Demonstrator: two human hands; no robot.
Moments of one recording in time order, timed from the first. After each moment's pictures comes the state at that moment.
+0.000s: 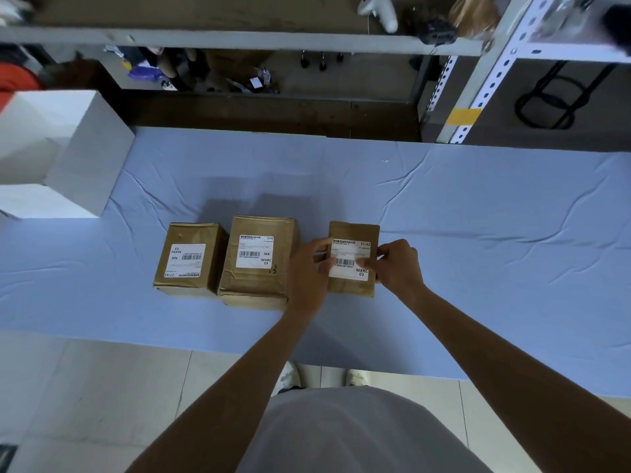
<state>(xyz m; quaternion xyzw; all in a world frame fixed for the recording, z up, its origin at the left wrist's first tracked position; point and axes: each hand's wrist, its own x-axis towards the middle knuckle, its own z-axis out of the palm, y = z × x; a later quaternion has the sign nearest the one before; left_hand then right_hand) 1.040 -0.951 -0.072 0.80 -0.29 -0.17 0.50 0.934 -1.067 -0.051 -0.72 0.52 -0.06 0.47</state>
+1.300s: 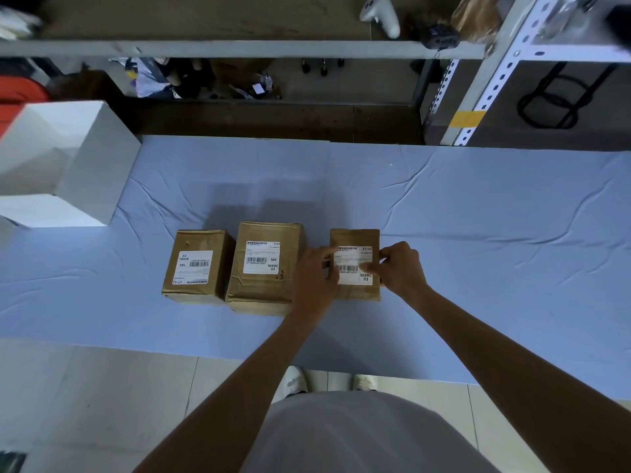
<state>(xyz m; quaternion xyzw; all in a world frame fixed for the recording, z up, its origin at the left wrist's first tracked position) 1.047 -0.944 -0.074 0.82 -0.35 -0.16 0.43 0.941 -1.066 -0.047 -0.73 0.51 -0.03 0.45</state>
